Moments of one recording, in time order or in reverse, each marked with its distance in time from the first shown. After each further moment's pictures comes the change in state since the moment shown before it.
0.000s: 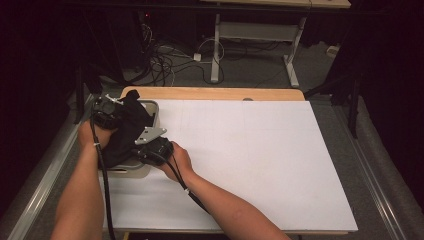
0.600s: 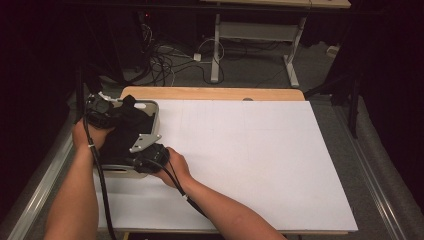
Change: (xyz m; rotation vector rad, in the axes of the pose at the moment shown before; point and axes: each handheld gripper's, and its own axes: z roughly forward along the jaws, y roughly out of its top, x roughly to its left) left arm 0.002 -0.004 -0.031 -0.093 0.003 -0.037; right arm 0.019 -0.002 -0.004 0.006 0.046 -0.008
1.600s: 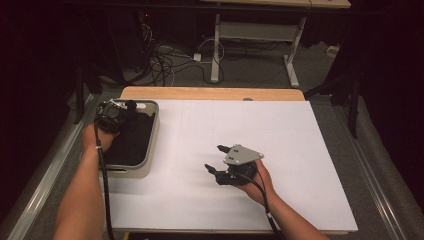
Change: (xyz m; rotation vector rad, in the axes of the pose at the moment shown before) left arm -0.015 -0.006 0.049 0.145 -0.016 0.065; right arm -0.044 -0.116 -0.189 -0.053 -0.252 0.030
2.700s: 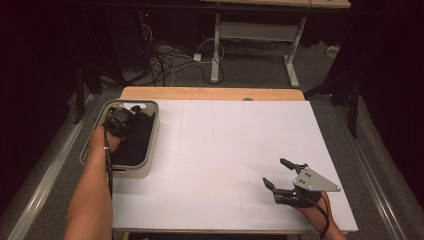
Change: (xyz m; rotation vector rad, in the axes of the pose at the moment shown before) left arm -0.016 0.002 0.015 0.096 -0.010 0.056; right arm -0.036 -0.092 -0.116 -0.074 -0.193 0.075
